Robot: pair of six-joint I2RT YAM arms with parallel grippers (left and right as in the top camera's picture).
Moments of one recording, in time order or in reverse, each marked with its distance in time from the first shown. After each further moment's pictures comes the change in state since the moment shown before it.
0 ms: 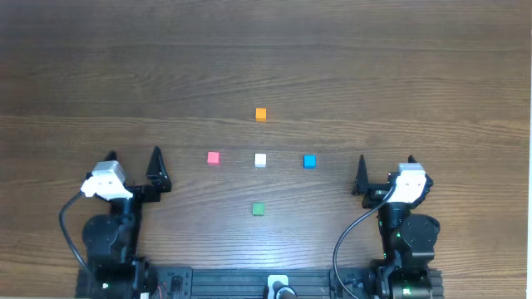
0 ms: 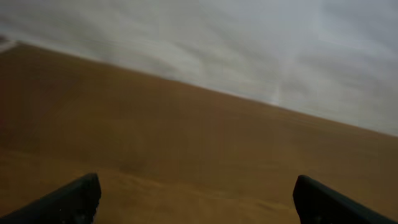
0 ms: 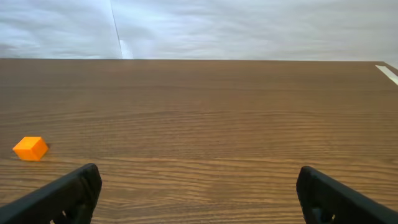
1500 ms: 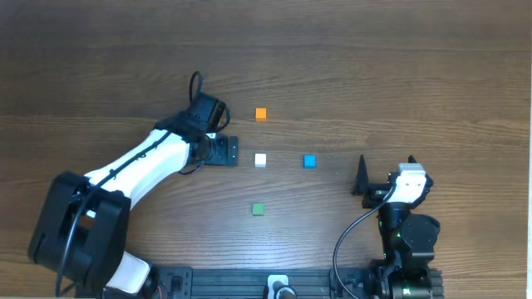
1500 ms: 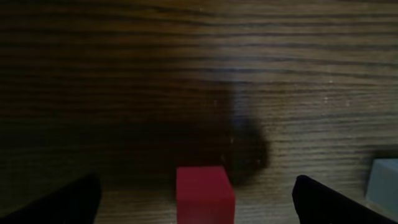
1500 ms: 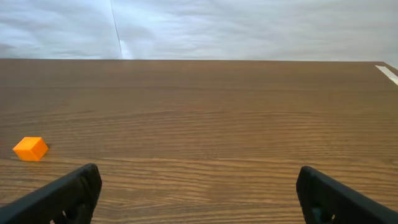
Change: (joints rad) left arm -0.478 1.650 0.908 -0.491 -0.079 -0.128; right arm 0.000 -0.001 0.000 0.001 0.000 0.000
